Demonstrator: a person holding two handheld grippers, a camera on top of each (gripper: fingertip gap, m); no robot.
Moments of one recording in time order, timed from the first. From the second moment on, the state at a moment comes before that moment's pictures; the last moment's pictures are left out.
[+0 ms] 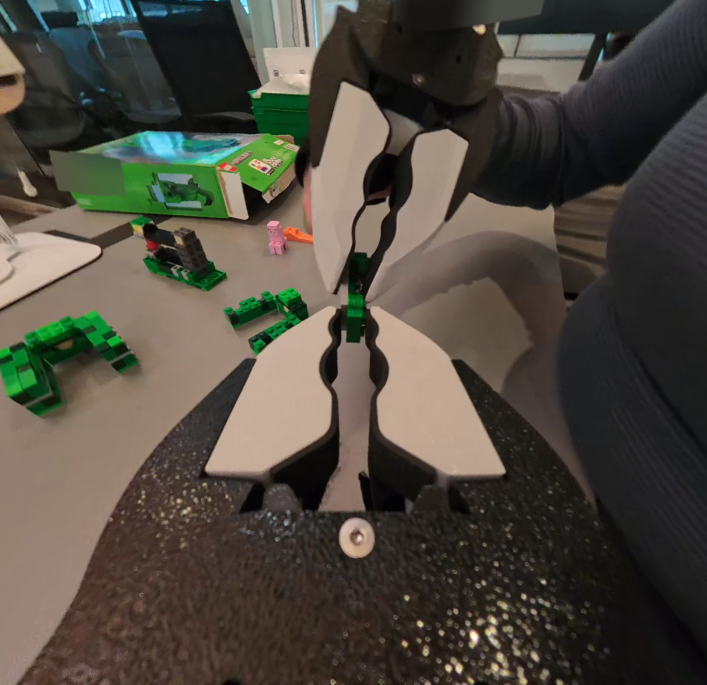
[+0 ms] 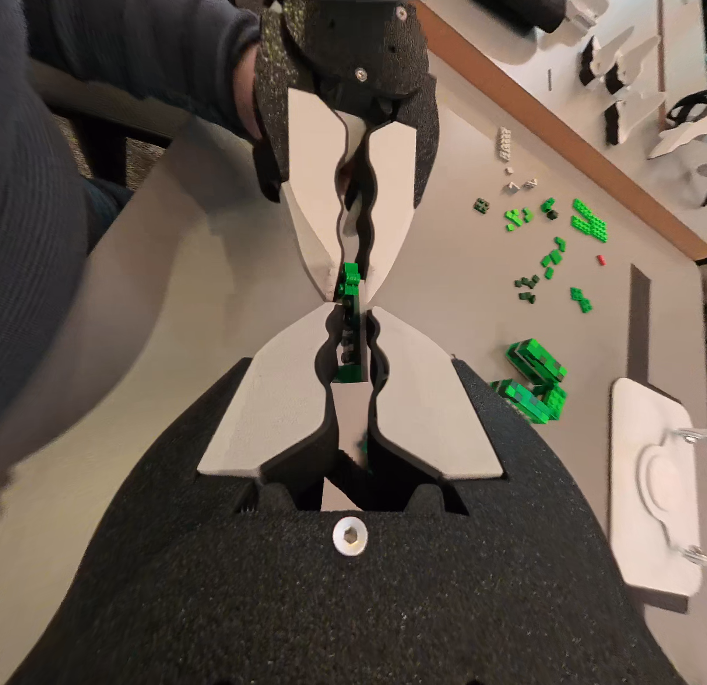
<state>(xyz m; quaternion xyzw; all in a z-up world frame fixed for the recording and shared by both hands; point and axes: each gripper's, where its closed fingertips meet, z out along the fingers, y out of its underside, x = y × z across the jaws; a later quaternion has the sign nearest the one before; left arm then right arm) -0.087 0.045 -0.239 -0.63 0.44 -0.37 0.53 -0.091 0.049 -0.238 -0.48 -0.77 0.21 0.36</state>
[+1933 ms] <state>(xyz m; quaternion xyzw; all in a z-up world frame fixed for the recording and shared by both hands) -0.095 0.061 -0.232 -0.68 0.17 -0.61 0.37 -0.097 0.063 -0.229 -0.40 -0.79 0.07 0.46</state>
